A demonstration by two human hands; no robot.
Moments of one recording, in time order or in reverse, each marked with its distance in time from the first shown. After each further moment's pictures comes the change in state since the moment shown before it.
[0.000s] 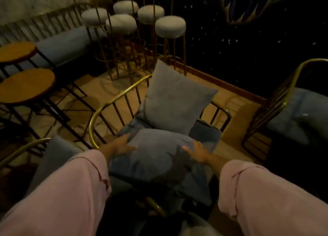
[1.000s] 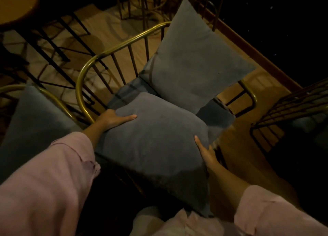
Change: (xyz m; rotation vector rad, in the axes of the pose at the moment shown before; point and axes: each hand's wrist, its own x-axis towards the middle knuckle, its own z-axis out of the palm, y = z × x) left_hand 0.066 -0.020 0.031 -0.567 0.086 -0.452; right_hand 0.051 0.047 0.025 0.812 0.064 0.454
